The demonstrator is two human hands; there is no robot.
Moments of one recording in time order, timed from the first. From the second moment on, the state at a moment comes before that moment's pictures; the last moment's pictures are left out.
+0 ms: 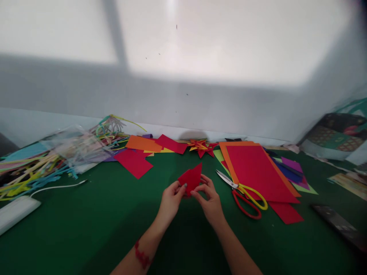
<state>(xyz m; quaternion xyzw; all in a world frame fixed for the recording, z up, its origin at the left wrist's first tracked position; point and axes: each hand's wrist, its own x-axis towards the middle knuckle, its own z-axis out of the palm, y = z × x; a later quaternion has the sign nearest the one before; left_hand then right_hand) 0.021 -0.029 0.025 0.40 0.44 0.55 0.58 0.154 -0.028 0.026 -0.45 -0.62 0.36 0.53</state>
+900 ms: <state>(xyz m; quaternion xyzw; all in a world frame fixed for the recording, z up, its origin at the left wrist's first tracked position) 0.019 -0.036 0.027 0.56 0.54 0.49 0.40 0.151 -0.030 0.027 -0.49 -0.62 0.33 0.52</state>
